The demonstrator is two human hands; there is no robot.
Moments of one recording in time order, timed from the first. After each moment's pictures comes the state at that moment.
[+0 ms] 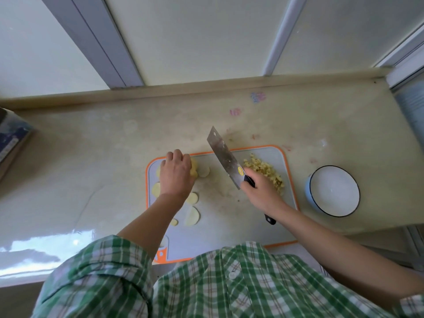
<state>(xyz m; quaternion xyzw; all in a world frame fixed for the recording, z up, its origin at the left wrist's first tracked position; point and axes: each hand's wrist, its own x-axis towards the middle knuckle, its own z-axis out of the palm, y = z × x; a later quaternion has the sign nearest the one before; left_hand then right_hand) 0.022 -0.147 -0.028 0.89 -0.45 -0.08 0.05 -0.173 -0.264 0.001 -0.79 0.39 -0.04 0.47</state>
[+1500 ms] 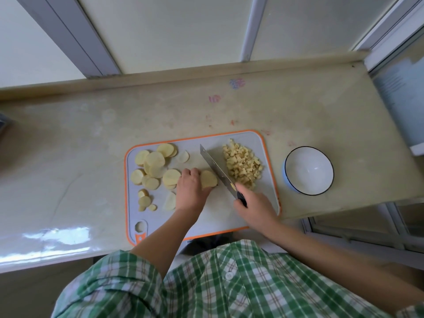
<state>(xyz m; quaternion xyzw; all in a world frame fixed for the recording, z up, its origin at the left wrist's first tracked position) -0.095 -0.148 -0.041 0.89 -0.34 -0.23 0.17 -0.256 -0.230 -0.008 -0.86 0.37 0.04 0.36</state>
